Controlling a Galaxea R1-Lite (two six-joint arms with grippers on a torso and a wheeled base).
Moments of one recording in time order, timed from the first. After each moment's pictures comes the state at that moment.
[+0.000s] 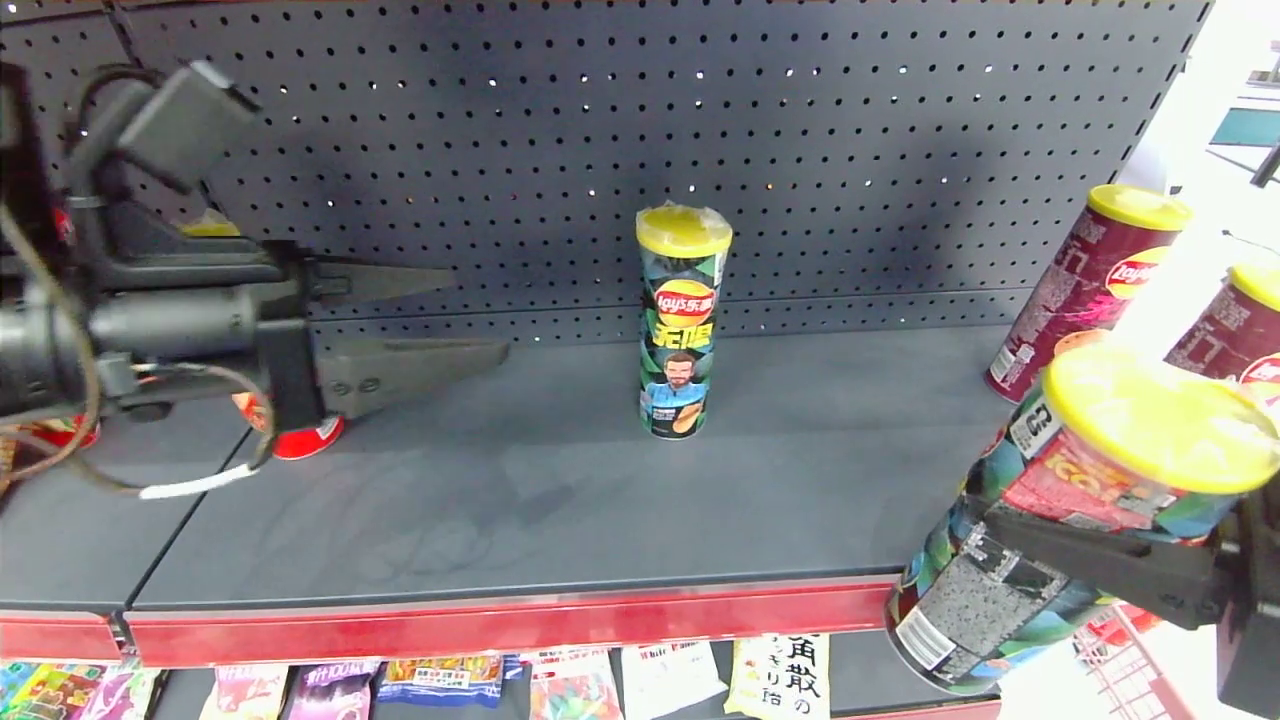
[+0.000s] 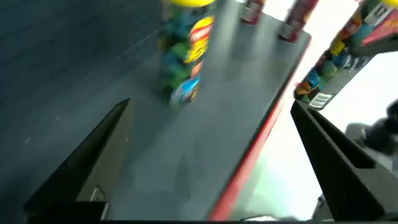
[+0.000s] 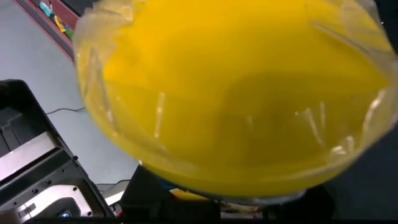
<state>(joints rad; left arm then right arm) -0.33 1.42 -1.01 -0.18 -0.68 0.15 0.63 1.05 -0.66 -0.11 0.15 -0.12</state>
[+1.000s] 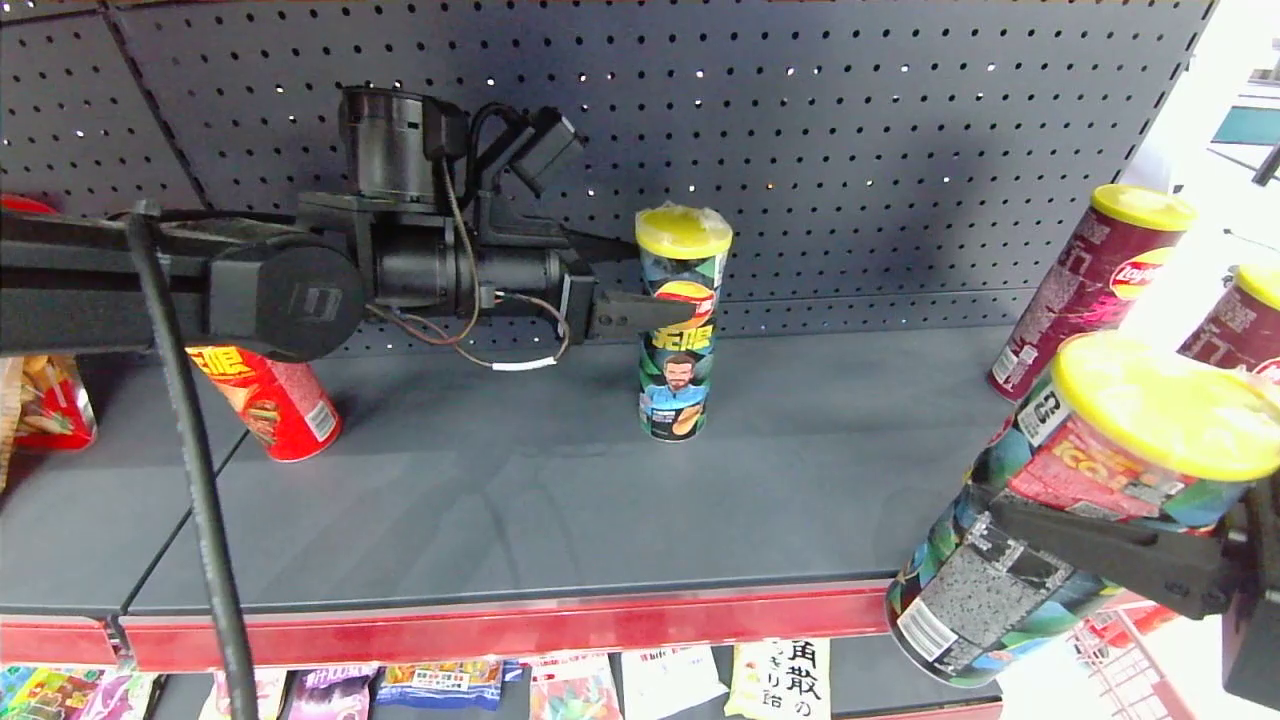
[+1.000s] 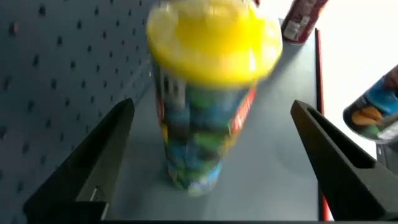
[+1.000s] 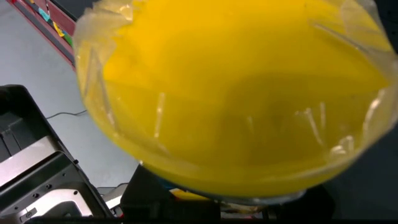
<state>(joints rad) -0.45 1.94 -1.48 -0.22 -0.72 0.23 0.63 1.05 -0.66 -0.11 0.15 -0.11</state>
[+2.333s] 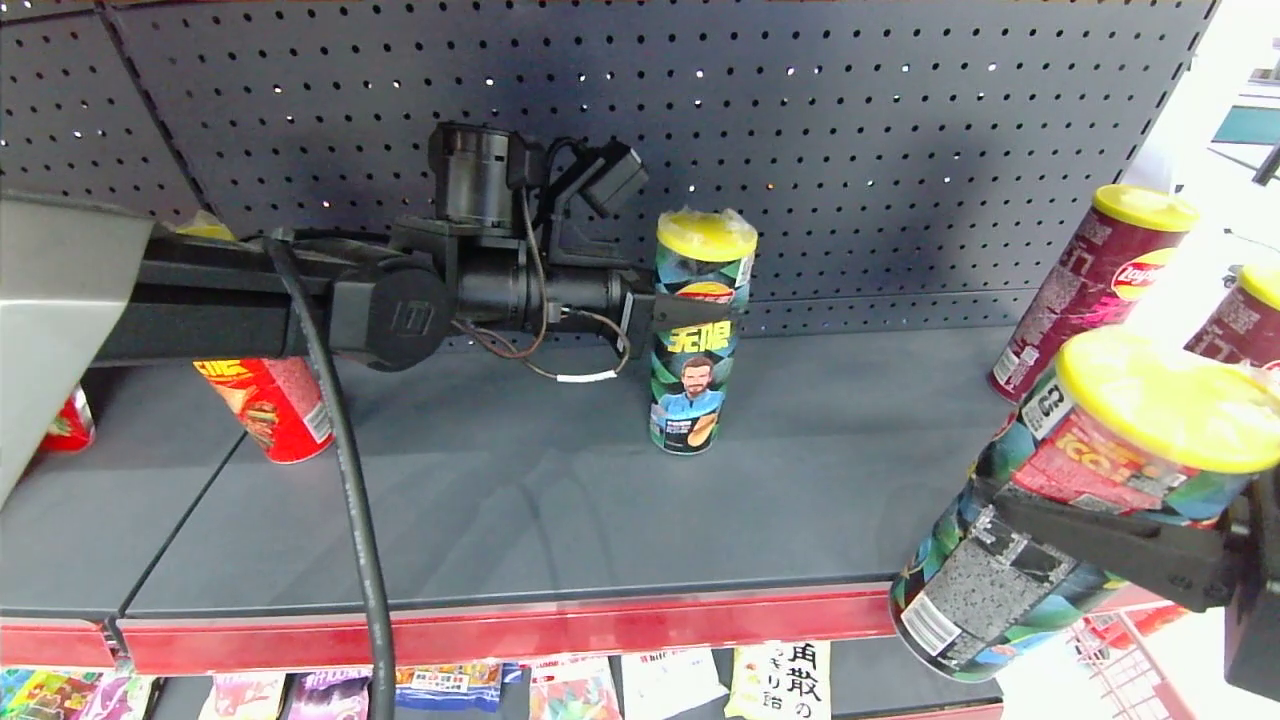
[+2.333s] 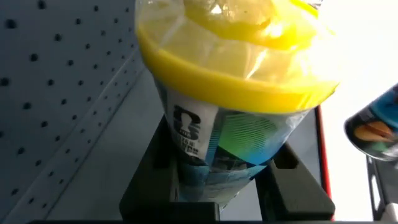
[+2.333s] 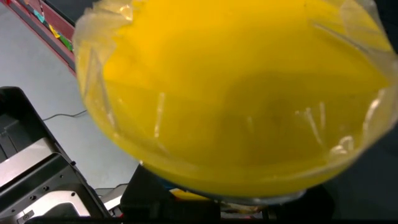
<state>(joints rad) -0.52 2.05 -1.58 -0.22 -0.72 0.17 0.62 1.05 -0.67 -0.10 0.15 -0.11</state>
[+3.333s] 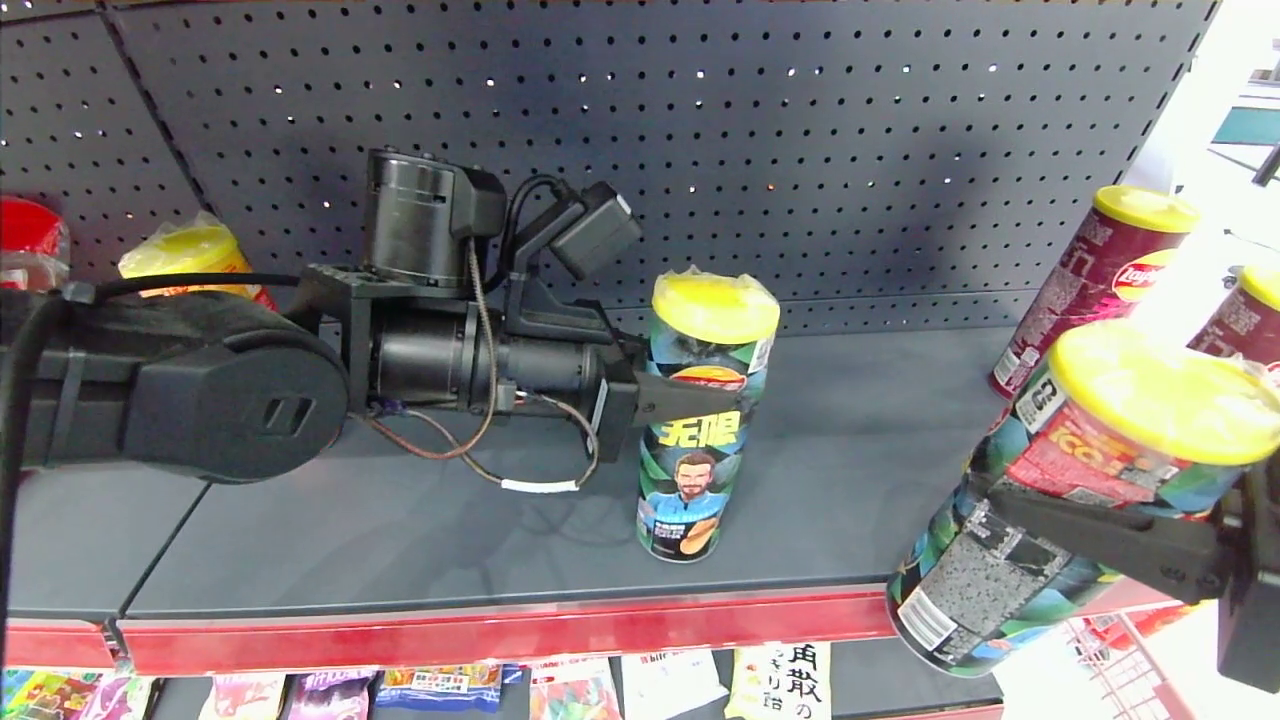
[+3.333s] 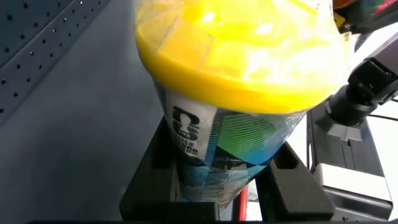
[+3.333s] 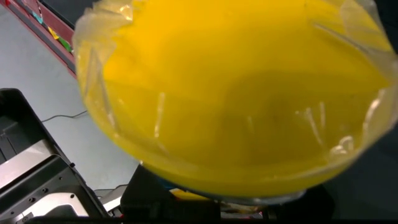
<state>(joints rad) -0.62 1.81 -1.20 -0.28 -0.71 0.16 0.62 1.06 -0.68 -0.10 0.15 -0.11</state>
